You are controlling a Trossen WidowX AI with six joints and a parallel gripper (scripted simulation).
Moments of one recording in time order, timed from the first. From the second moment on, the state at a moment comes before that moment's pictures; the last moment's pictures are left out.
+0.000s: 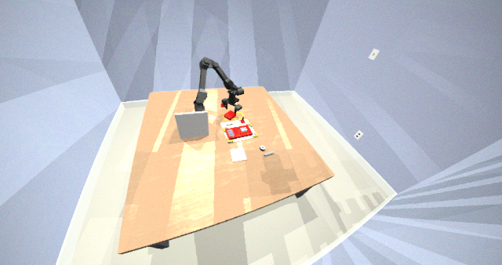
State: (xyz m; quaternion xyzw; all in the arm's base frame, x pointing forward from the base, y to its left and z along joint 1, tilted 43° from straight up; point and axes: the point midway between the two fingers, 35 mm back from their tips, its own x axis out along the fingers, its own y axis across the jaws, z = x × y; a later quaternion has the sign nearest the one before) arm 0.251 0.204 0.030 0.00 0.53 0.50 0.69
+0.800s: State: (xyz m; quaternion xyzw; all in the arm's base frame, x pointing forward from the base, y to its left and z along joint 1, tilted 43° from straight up) arm 0.248 0.217 0.015 0.00 0.53 0.50 0.69
